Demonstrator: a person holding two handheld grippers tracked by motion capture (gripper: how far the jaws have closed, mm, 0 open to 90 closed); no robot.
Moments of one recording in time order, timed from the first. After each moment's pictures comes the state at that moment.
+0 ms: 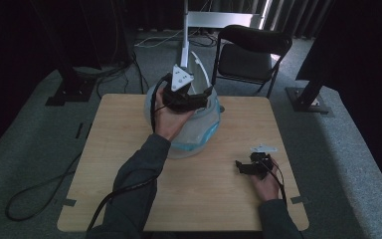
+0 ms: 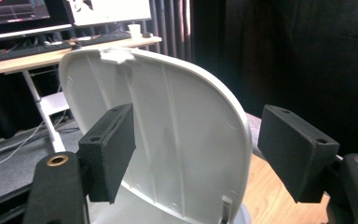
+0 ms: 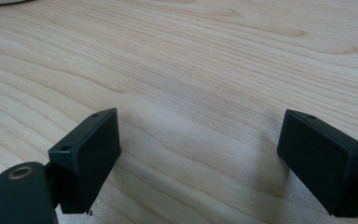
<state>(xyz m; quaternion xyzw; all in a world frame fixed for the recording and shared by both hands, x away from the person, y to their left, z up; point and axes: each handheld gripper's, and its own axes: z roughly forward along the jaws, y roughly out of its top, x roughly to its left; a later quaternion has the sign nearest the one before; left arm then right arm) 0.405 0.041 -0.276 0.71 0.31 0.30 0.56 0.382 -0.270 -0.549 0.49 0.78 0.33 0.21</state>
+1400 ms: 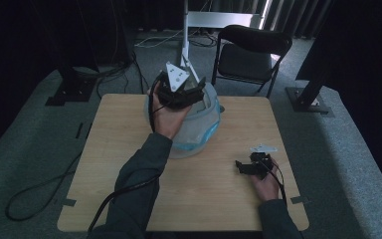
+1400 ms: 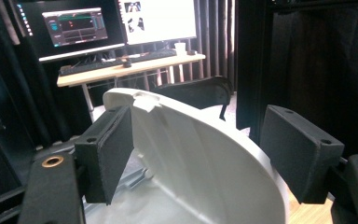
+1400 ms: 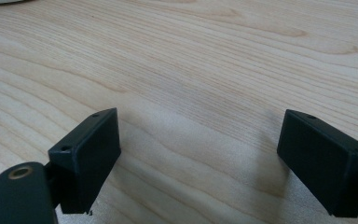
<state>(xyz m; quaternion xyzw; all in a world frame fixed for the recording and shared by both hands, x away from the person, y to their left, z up) 0.398 0.051 -0.270 0.66 0.35 0.38 0.54 0.382 -0.270 -0.549 0.49 0.78 0.33 0.21</state>
